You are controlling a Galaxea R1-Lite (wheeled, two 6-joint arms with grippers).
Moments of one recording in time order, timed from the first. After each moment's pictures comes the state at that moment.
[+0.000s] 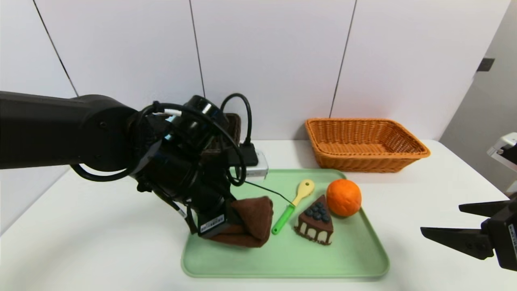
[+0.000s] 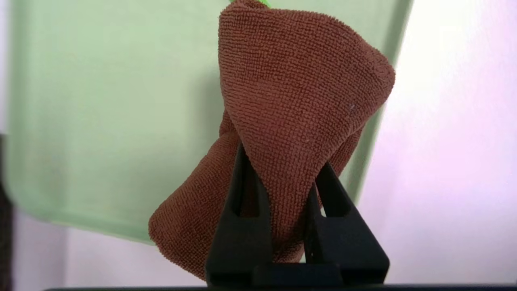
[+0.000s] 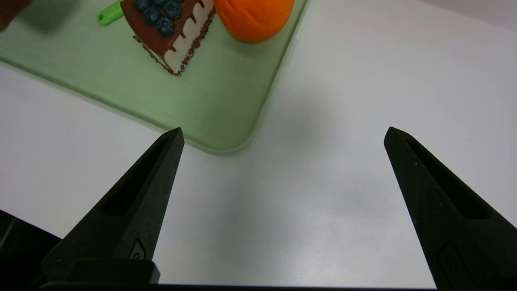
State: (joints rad) left arm -0.65 1.79 -1.39 0.52 -0.28 0.63; right arm 0.28 1.12 -0.83 0.41 0.10 -0.06
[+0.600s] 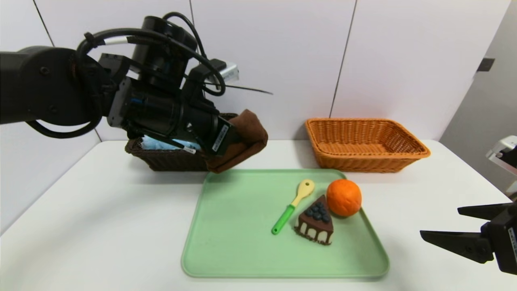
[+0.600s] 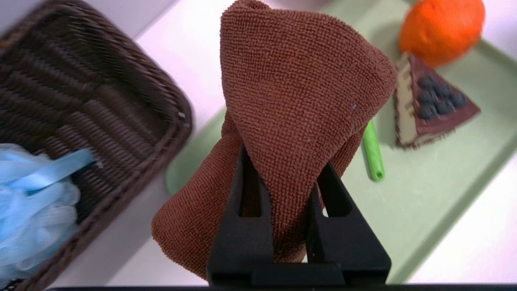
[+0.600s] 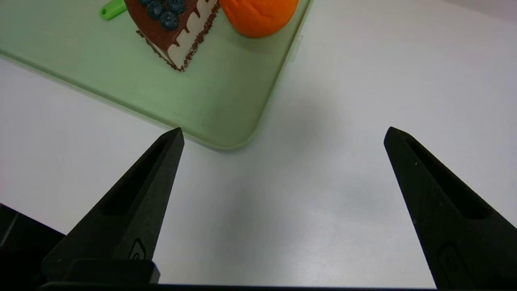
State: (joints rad) left arm -0.56 1.77 -1.58 0.34 -0.13 0.18; right arm 0.28 1.12 -0.82 0.41 0.11 -0.06
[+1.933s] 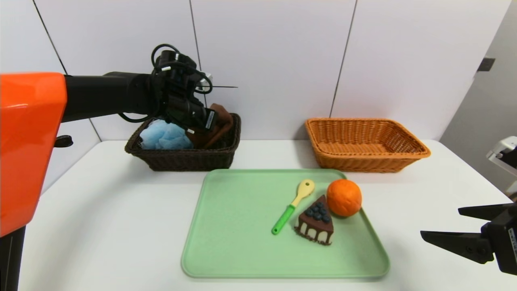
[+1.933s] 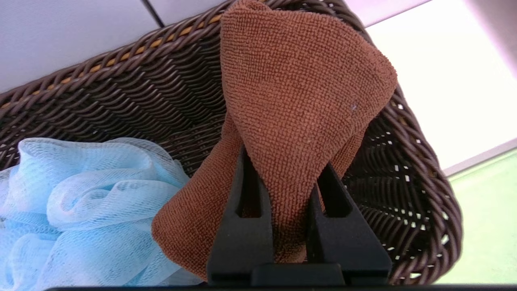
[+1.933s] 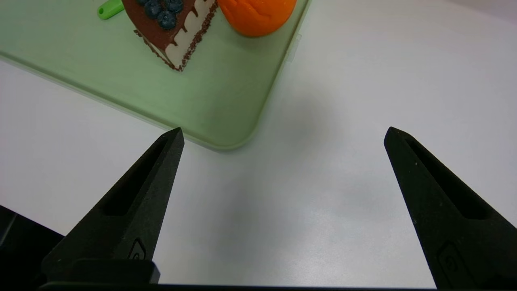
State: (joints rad) left arm -0.32 2.15 -1.94 0.33 -0.03 0.10; right arm 0.28 1.12 -0.82 0.41 0.11 -0.06
